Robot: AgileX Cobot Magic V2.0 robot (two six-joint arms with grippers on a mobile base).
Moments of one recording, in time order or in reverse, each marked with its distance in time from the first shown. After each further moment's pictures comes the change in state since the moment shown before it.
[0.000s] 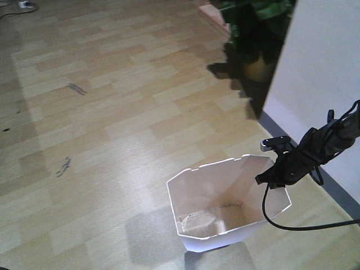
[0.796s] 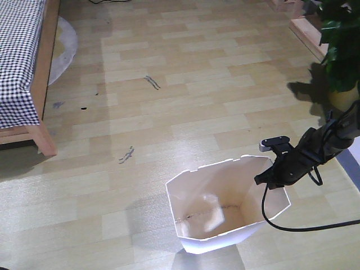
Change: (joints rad) left arm 0.000 0.000 0.000 0.000 0.000 0.000; right arm 0.003 0.000 0.000 0.003 0.005 0.000
